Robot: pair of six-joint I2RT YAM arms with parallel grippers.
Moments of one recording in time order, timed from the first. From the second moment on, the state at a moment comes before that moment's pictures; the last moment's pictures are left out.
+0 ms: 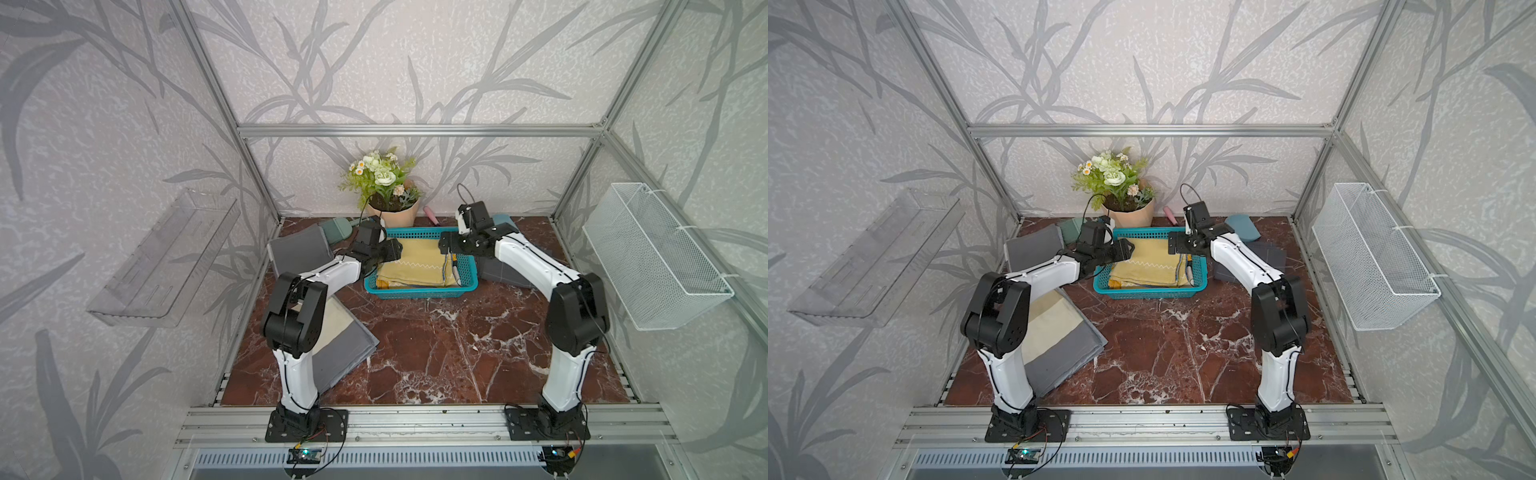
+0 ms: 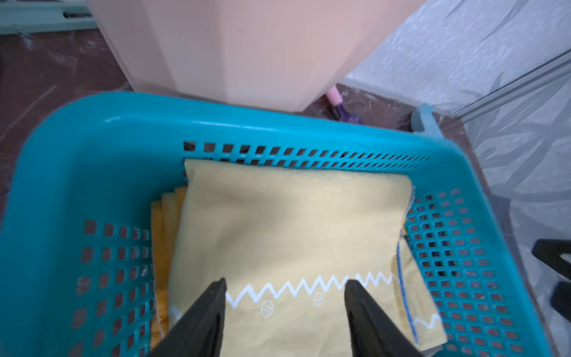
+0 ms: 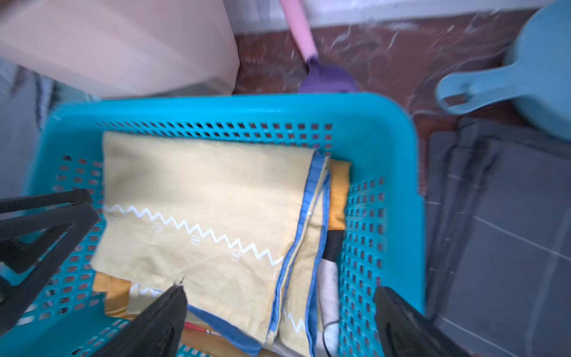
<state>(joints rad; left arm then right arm) -0.34 1.88 1.29 -0.01 0.17 -0.47 0.36 1.84 1.59 -0.57 -0.04 0.37</state>
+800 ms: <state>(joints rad) -0.49 1.56 0.98 0.01 0.18 -0.51 0.17 2.09 1.66 -0.80 0.11 0.34</state>
